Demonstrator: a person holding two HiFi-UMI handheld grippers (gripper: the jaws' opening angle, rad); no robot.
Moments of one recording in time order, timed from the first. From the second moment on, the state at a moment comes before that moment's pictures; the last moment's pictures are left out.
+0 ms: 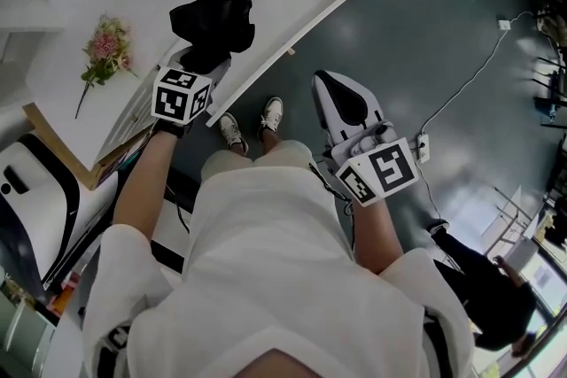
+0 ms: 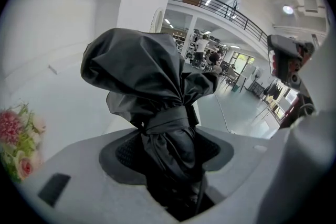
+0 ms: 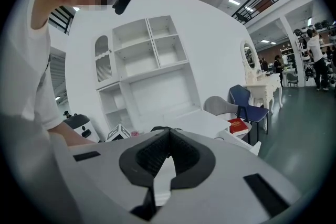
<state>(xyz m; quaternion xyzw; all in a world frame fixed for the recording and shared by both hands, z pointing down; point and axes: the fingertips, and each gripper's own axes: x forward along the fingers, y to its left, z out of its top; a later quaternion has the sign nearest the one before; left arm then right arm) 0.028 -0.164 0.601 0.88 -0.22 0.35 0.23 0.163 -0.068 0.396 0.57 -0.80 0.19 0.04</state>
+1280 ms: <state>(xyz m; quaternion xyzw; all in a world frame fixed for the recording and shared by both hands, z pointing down) 0.073 -0.195 0.736 0.85 -0.15 0.47 0.19 0.173 -0.062 0.450 0.60 -0.76 0.25 0.08</state>
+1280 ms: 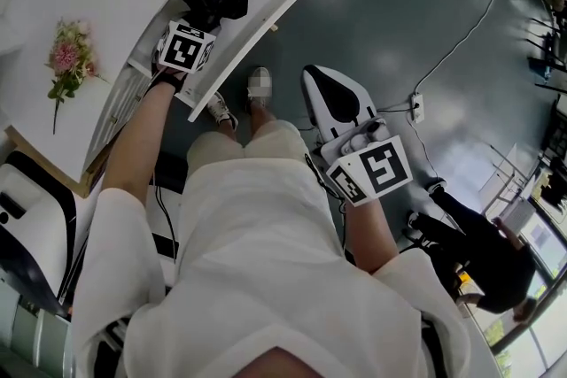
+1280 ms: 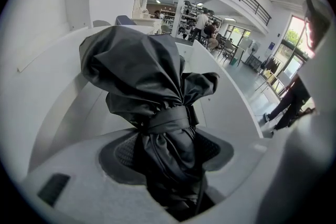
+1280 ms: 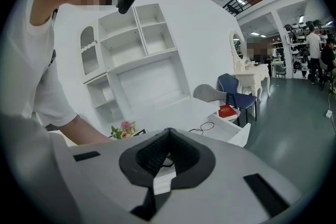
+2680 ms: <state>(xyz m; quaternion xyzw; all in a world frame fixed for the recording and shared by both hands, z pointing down) 0.090 -0.197 0.794 0.85 -0.15 0.49 0.14 0.219 -0.030 0.472 0.63 -0.72 0.28 0.06</state>
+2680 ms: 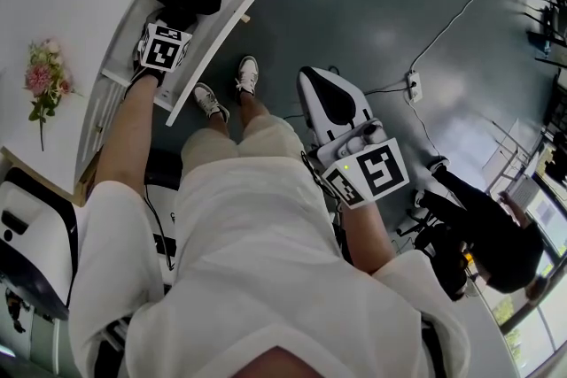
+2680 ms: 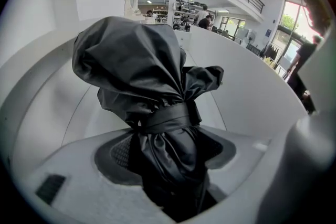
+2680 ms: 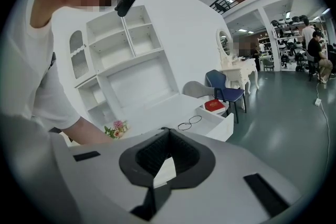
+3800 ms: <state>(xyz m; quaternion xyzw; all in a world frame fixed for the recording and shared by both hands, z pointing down) 0.024 -0.194 0.641 0.86 -0.35 0.35 0.13 0.202 -0.030 0.398 0.56 -0.81 0.19 0.02</state>
